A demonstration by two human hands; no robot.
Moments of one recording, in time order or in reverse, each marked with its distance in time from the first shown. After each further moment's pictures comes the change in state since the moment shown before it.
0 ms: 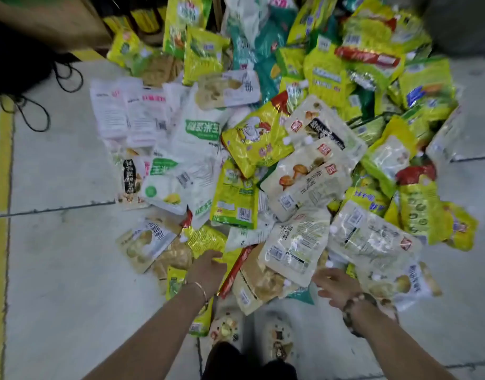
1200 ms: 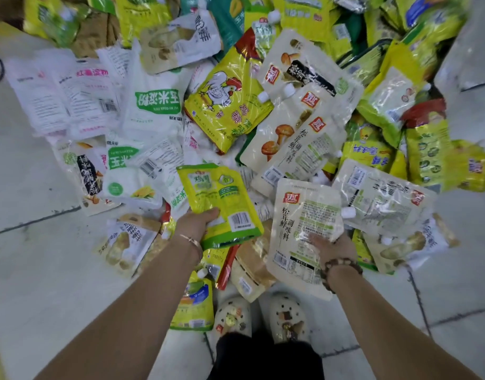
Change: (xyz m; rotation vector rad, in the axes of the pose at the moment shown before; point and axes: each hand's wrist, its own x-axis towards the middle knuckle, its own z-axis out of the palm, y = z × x) left_hand 0.111 0.023 0.017 -0.553 0.048 -0.150; right_hand 0.074 0.012 0.039 0.406 0.426 -0.062
